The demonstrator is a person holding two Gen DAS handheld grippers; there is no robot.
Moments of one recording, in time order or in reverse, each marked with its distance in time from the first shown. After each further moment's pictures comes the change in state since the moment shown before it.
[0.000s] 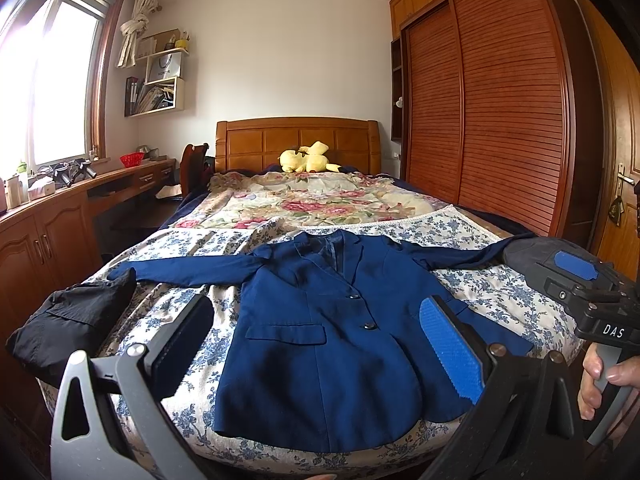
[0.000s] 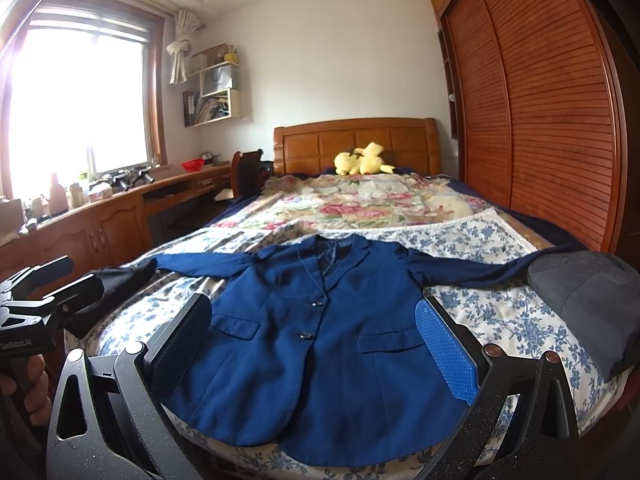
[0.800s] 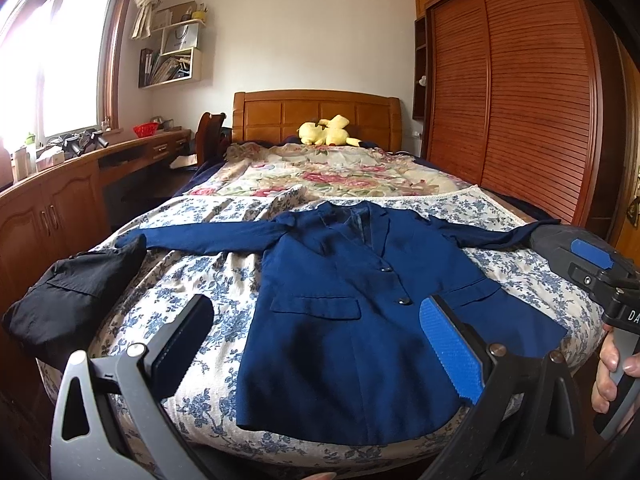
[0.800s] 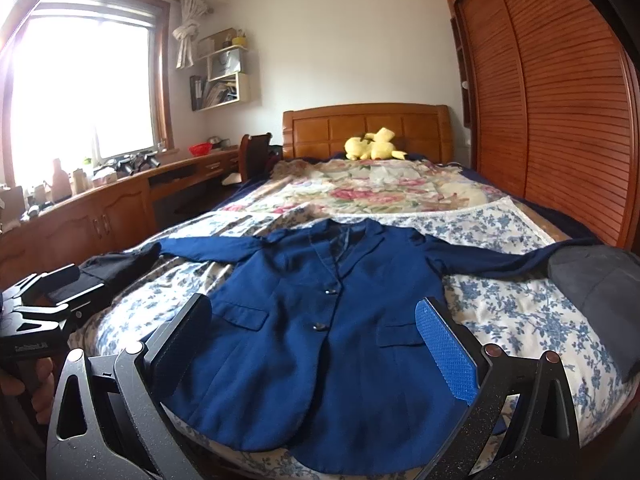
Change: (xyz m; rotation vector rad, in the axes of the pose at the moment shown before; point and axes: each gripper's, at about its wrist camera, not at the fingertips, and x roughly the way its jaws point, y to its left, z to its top) left arm 0.040 0.043 -0.029 -0.046 0.087 0.046; right arm 0.038 0.022 -0.001 -0.020 0.052 0.040
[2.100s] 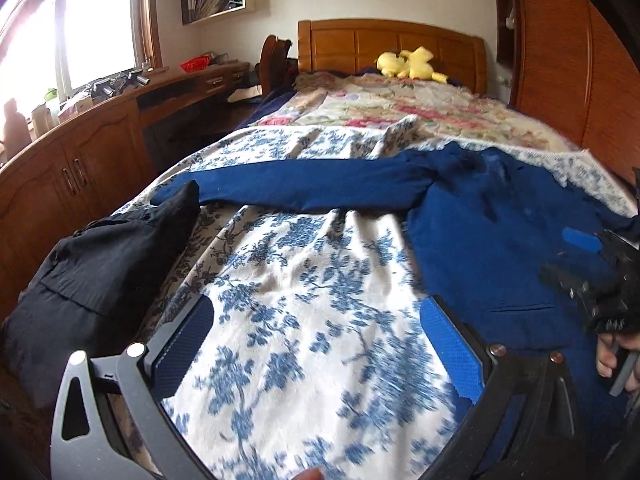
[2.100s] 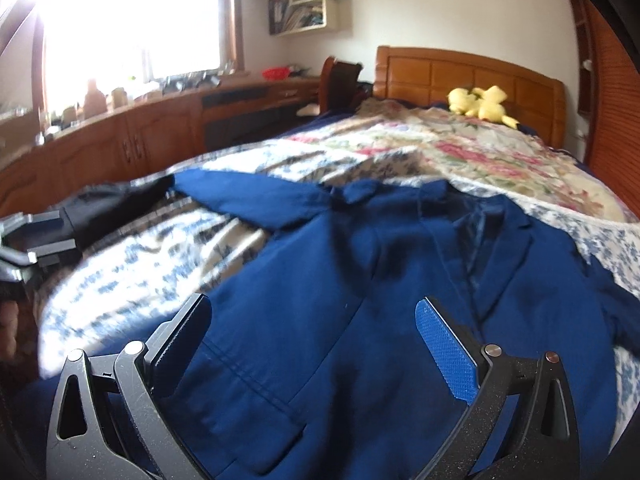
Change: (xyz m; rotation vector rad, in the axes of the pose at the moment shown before) left arm 0.200 0.156 -0.003 -0.033 0.250 0.242; right arm 0.316 0.057 -0.021 -0.205 0.234 0.286
